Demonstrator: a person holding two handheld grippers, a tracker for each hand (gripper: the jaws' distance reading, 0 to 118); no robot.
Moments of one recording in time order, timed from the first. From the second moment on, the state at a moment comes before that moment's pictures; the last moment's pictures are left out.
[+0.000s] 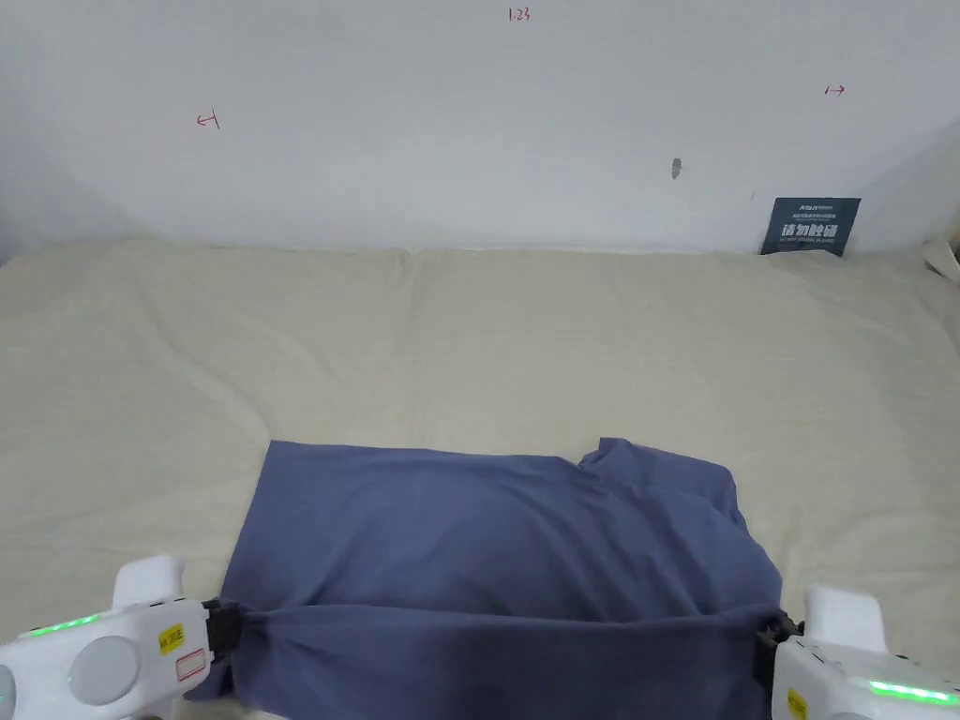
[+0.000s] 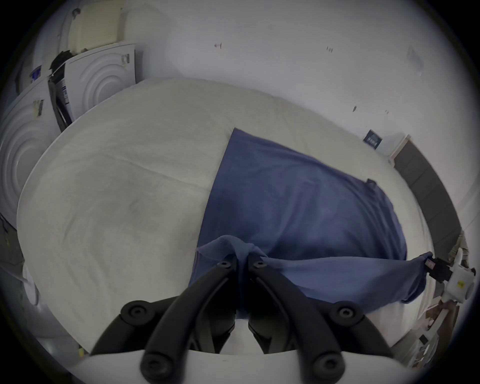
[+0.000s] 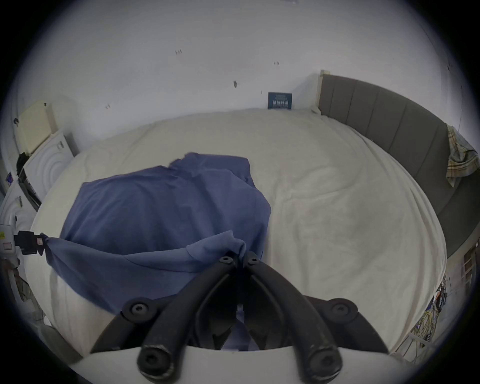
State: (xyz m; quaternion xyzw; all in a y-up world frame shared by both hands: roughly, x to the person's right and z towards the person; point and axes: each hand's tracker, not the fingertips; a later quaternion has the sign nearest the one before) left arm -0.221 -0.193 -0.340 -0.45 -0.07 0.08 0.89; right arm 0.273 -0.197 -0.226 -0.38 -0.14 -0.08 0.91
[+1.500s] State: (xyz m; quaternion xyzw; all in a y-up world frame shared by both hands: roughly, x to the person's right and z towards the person) left arm -0.183 -0.066 -0.197 -0.20 -0.13 0.06 0.97; right arm 0.206 -0.055 -0.092 -0.08 -0.15 0.00 0.99
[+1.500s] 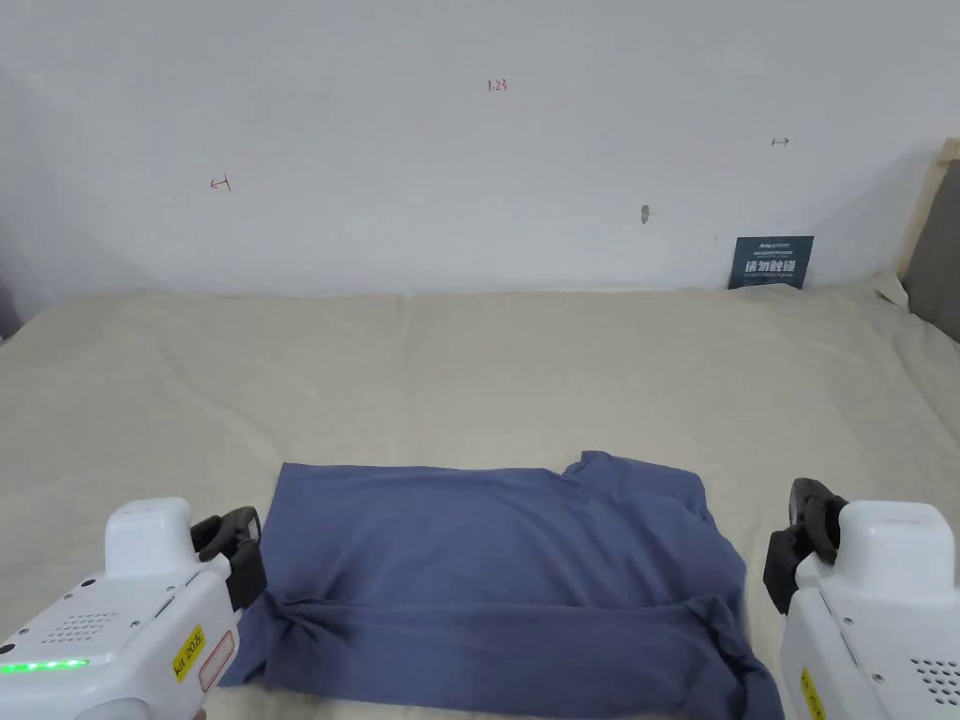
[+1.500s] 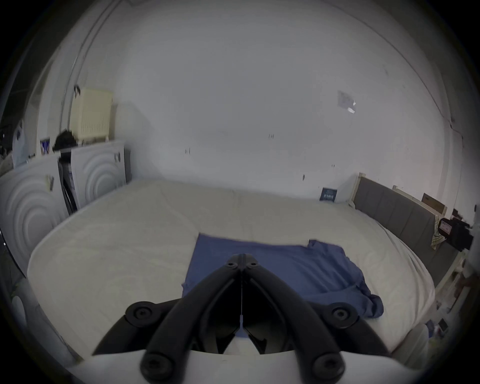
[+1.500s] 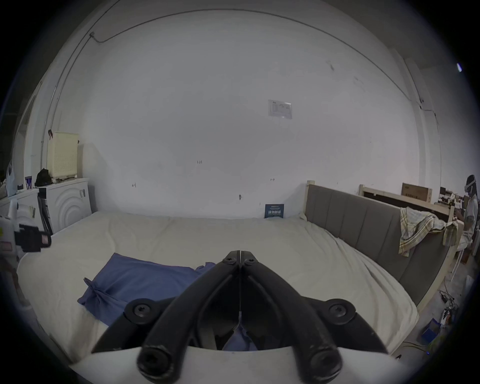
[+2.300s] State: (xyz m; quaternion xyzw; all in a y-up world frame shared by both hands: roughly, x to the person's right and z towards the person) left arm -0.235 -0.245 -0.334 -0.51 -0.01 0.01 0.86; right arm 0.241 -0.130 -0.156 -0.20 -0.17 -0.02 0.96
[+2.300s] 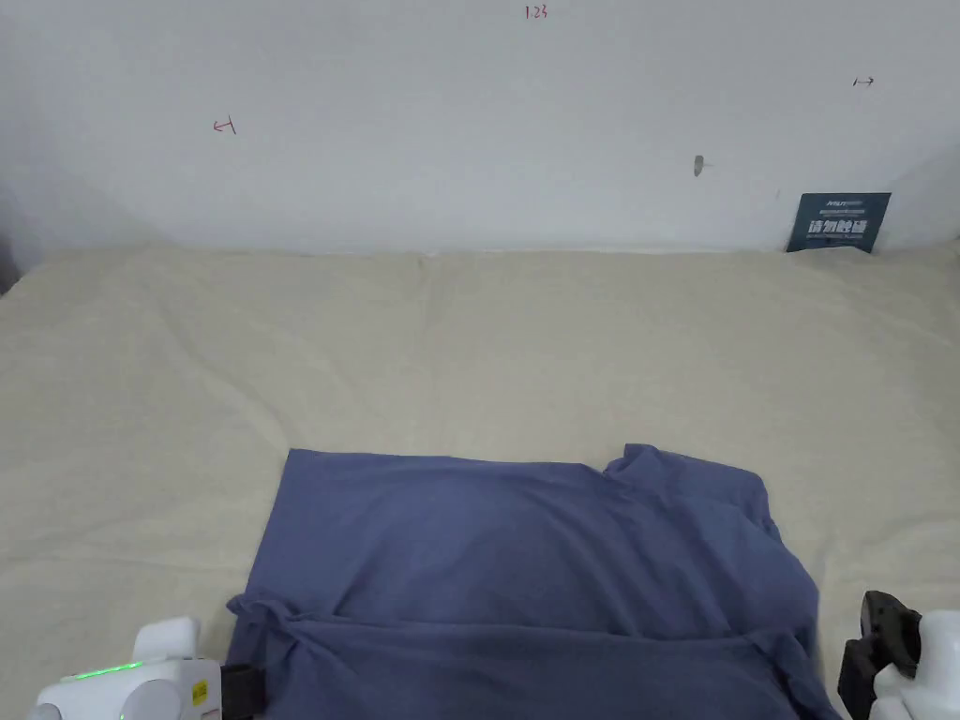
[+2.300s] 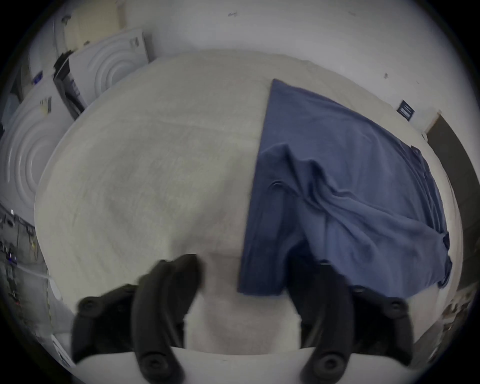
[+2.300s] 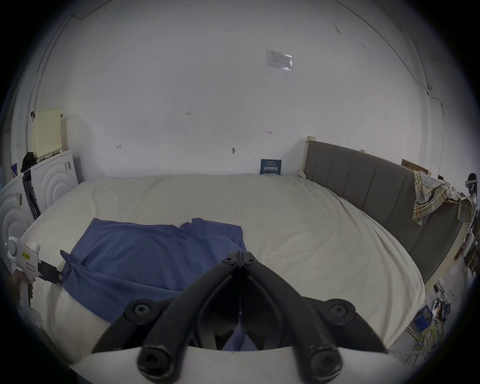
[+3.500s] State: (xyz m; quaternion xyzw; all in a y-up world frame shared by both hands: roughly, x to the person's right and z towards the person) left arm -0.280 -0.210 -0.183 -0.50 -0.04 0.08 0.86; right arm 0.271 -0.229 -0.078 -0.44 -0.13 -0.18 0.87
